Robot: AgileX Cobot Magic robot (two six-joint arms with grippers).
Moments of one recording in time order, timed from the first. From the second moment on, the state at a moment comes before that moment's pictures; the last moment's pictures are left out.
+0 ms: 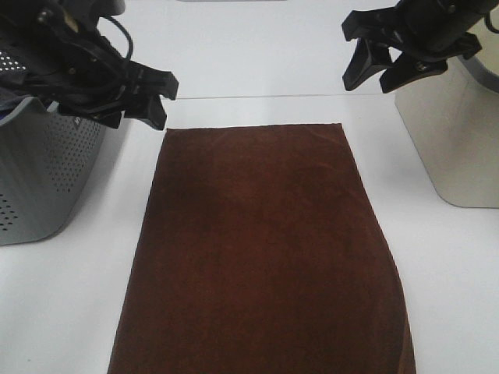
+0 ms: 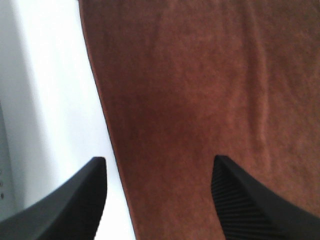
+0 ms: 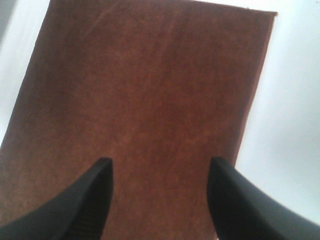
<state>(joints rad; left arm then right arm) -0.43 1.73 -1.25 -0.06 0.59 -0.23 0.25 1.75 -1.41 0.36 0.83 -0.16</state>
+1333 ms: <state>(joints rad) -0.35 2.38 -2.09 0.01 0.86 -0.22 0.22 2.60 -2.20 0.01 0.78 -0.03</state>
